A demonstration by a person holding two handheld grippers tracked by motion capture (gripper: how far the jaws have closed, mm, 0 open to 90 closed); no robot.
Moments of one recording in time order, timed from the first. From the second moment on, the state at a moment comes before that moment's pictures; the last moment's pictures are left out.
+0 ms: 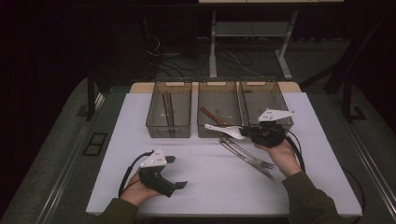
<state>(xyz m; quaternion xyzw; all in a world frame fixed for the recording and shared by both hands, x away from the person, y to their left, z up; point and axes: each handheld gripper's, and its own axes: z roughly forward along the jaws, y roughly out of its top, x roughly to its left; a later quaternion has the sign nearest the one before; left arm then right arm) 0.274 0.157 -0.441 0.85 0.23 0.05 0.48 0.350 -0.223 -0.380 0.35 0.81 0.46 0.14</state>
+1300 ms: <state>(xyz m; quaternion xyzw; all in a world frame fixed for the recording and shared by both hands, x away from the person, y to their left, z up) 0.272 0.157 -0.440 0.84 0.24 0.05 0.49 0.415 -0.183 -0.380 0.37 0.83 0.37 0.17</state>
